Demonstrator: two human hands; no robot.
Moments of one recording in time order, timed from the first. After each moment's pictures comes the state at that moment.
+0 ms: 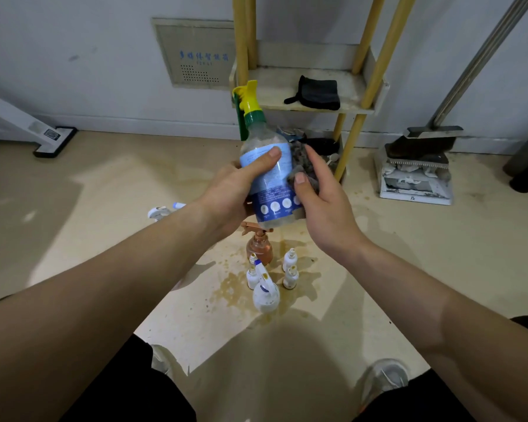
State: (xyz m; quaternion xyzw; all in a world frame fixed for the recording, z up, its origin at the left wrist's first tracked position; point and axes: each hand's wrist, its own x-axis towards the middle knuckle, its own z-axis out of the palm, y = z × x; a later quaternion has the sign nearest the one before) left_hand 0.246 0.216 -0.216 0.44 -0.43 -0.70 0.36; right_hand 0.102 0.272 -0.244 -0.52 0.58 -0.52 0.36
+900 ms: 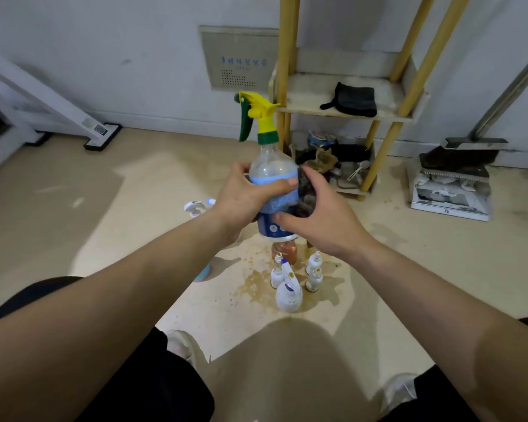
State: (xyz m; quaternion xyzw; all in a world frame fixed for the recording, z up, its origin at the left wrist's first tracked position) left_hand 0.290 0.227 -0.226 0.54 -0.48 -0.57 0.40; right_hand 0.133 0.276 -0.236 -0.61 0.57 -0.39 0.40
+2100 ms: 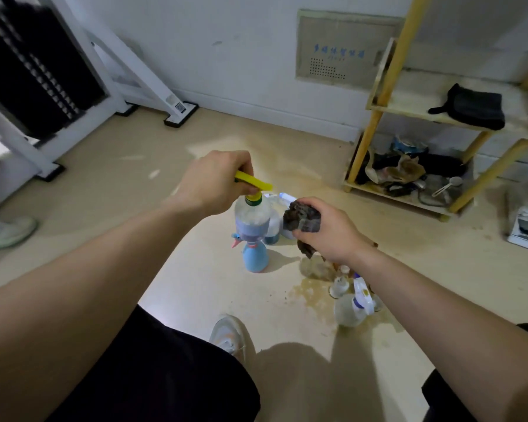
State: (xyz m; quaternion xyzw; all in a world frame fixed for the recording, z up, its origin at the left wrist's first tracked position) left_hand 0.487 0.190 -0.221 0.65 -0.74 -0.10 0.14; right_hand 0.252 0.207 -0.310 -0.69 0.56 -0.24 0.39
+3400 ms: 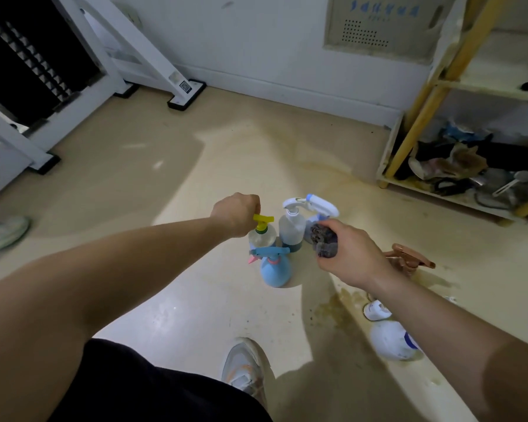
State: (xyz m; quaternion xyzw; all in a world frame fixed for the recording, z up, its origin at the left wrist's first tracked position) left_hand 0.541 0.084 -0.413 0.69 -0.70 -0.16 -0.09; right_hand 0.286 0.153 -0.389 -0.71 0.60 -0.11 0.35
